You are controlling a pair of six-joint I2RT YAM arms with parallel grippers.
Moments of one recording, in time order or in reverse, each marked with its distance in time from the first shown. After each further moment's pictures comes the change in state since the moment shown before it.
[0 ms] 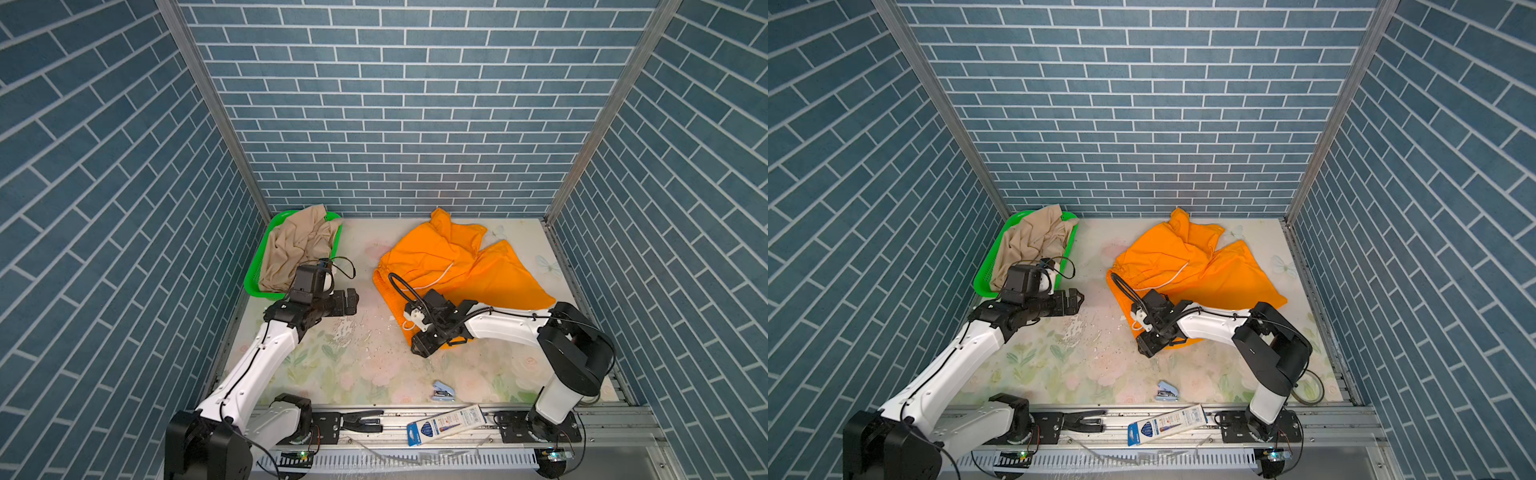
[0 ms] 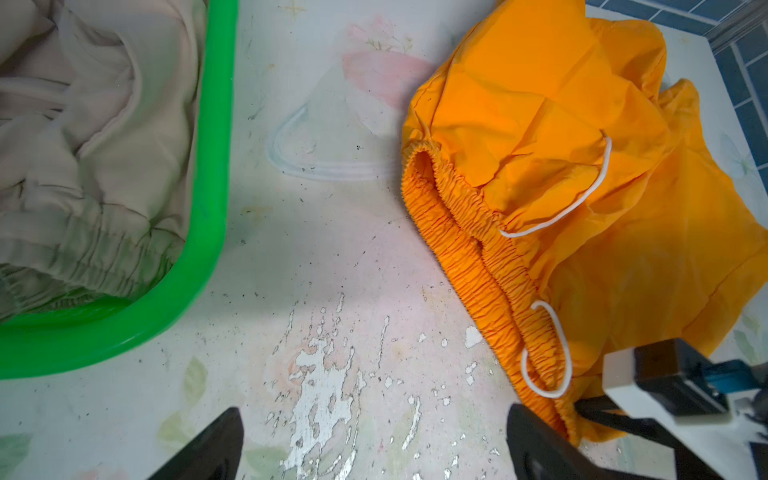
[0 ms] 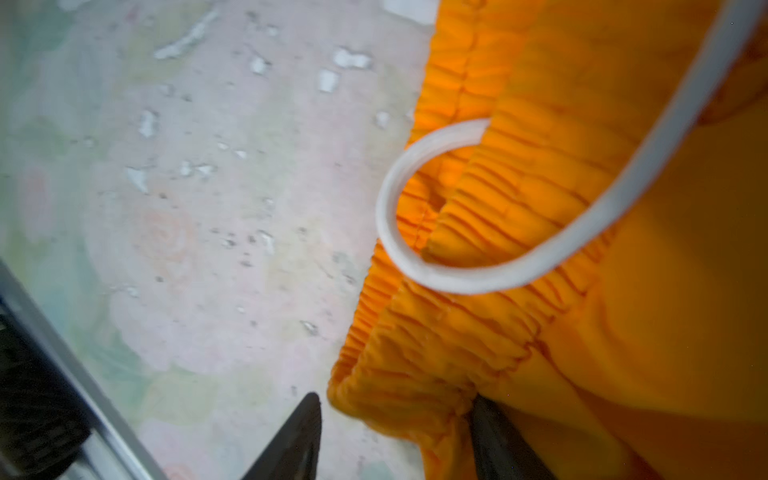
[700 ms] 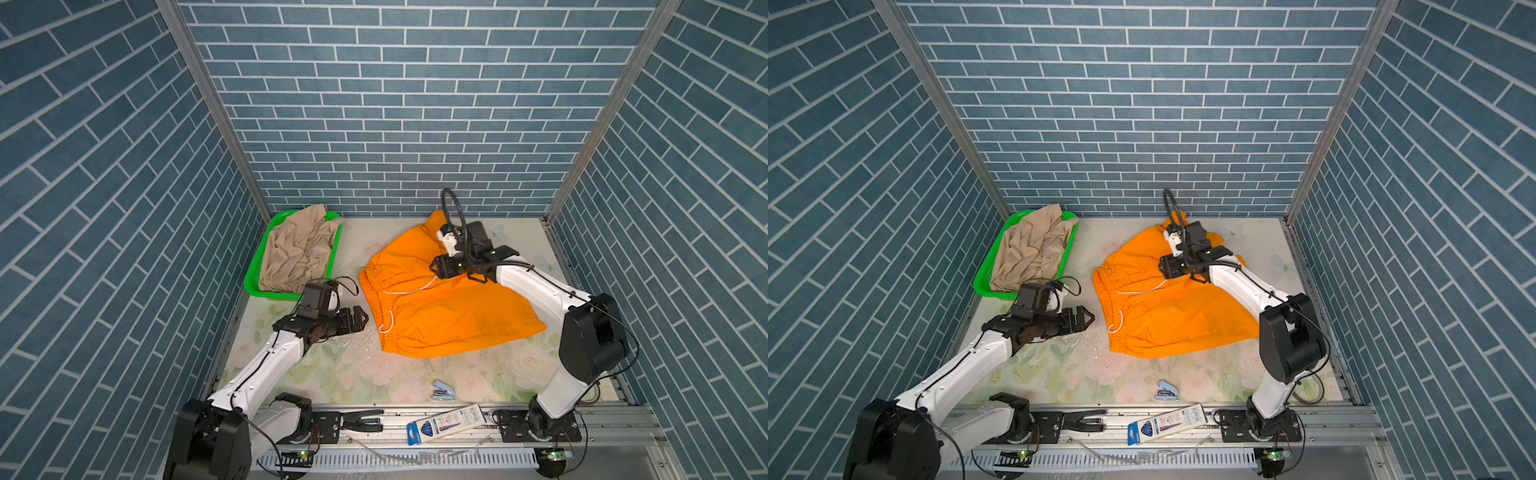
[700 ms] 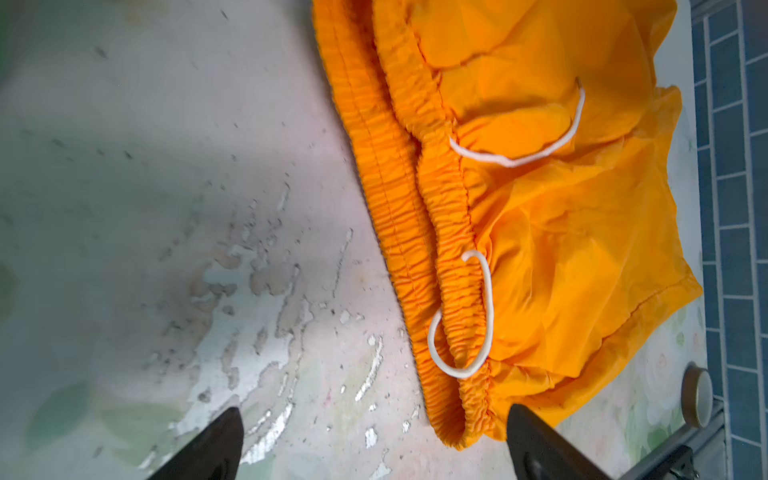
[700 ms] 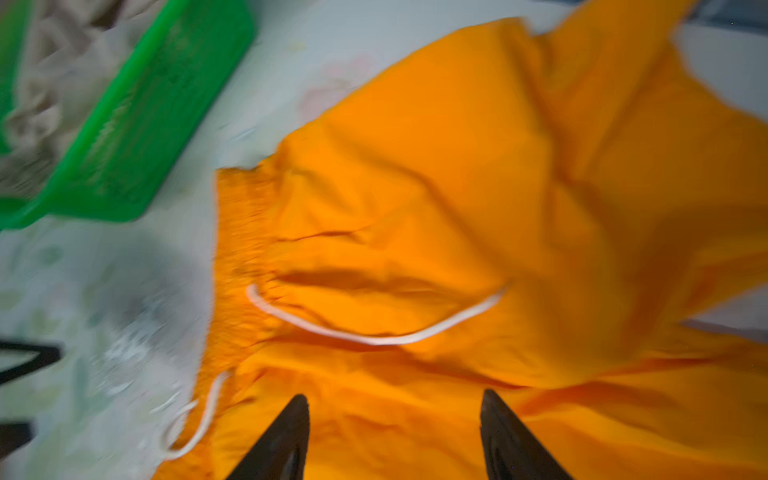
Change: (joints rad) left arm -0.054 0.013 -0.222 0.125 0.175 -0.185; right arm -0.489 0.003 0.389 -0.045 0.087 -0.099
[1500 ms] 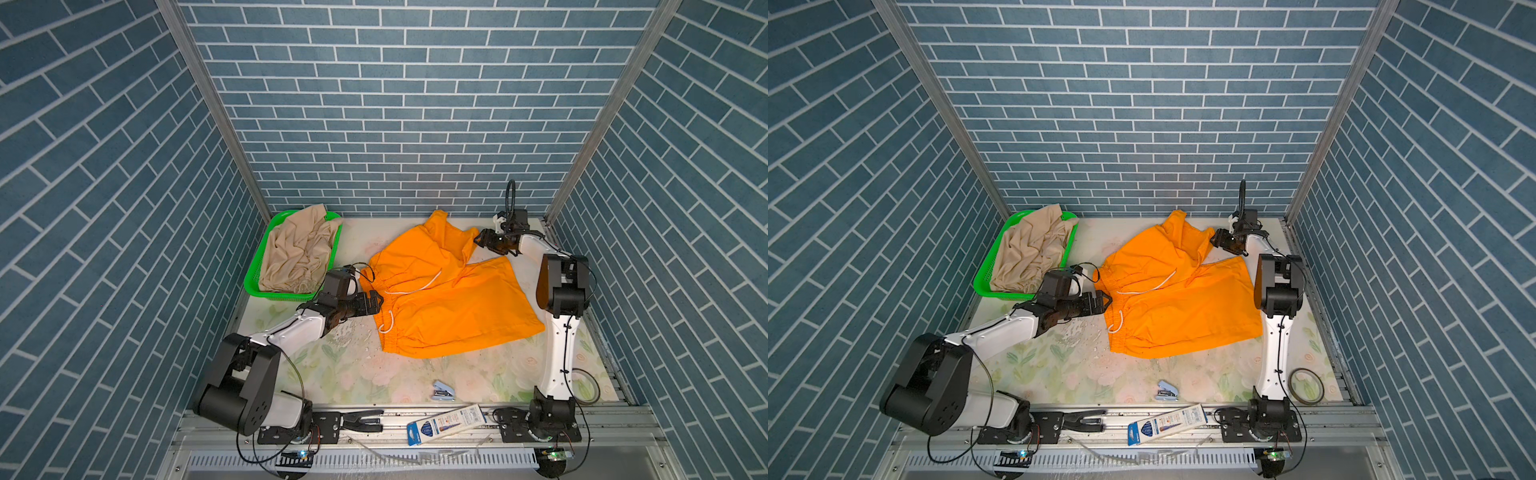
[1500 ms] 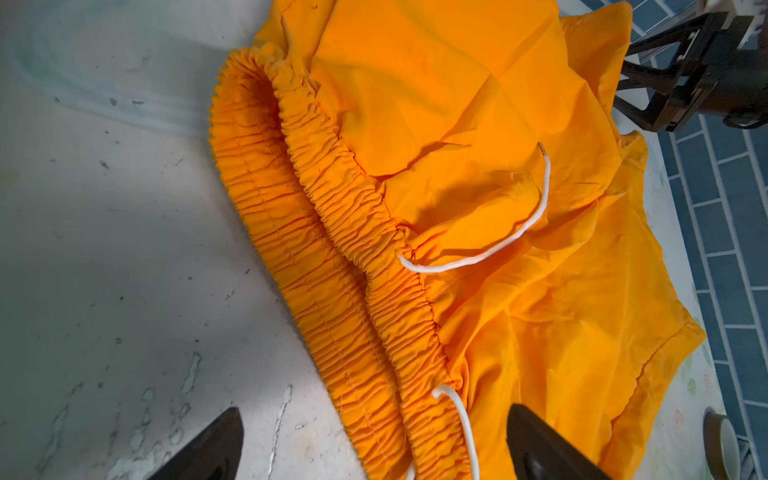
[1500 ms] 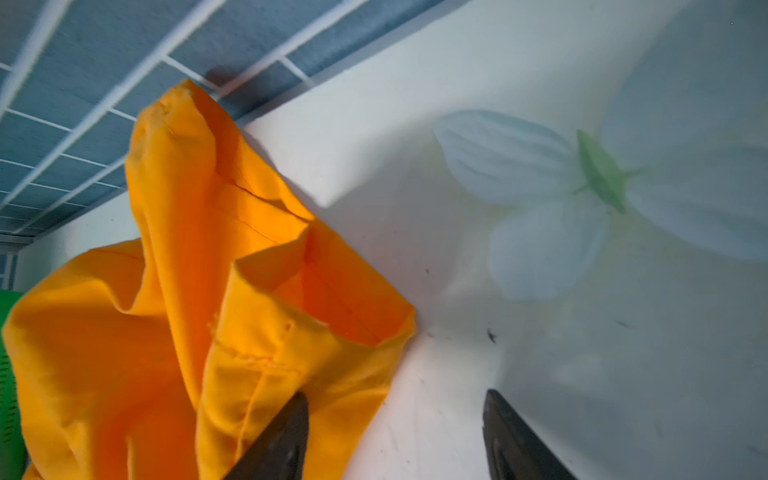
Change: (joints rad) left arm -0.057 0.346 0.084 0.405 -0.038 -0.012; right arm -0.430 0.640 0.482 0.137 -0.243 0.206
